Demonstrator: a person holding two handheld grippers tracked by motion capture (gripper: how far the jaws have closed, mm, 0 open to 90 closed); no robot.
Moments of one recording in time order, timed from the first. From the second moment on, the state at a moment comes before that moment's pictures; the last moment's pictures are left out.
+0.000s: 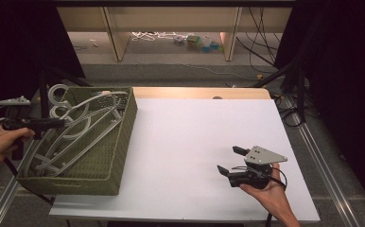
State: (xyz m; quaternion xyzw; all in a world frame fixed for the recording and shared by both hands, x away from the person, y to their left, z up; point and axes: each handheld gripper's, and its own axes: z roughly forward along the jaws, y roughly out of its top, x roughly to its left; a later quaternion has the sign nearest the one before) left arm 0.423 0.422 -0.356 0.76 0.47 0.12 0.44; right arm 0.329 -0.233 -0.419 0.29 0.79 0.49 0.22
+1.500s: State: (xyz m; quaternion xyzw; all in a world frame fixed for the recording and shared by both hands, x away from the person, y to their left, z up) left arm 0.402 0.395 -0.351 0.71 0.53 0.14 0.43; right arm 0.329 -0.234 -0.419 0.28 0.79 0.49 0.22
